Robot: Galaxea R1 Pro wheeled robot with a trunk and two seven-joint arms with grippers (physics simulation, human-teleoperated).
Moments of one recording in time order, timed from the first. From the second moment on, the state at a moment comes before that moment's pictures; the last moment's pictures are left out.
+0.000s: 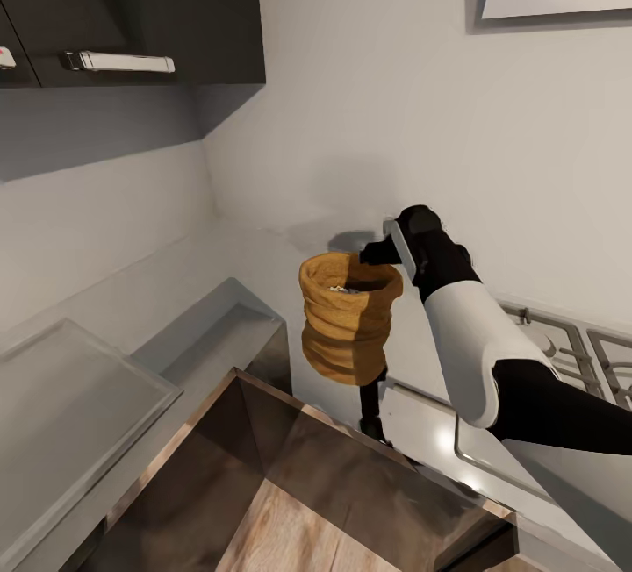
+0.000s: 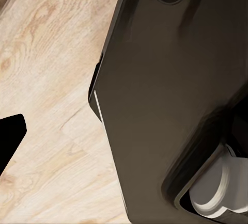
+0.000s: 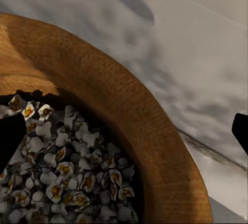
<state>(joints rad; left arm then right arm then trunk) 0.00 -0.01 0.00 -0.09 0.35 -0.06 0.09 -1.37 0.17 -0.09 -0.66 0.19 1.04 0.01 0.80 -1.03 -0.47</state>
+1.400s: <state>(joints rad) 0.00 -0.01 0.00 -0.09 0.35 -0.06 0.09 -1.37 0.14 -0.09 -0.59 0.20 1.04 0.00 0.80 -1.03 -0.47</state>
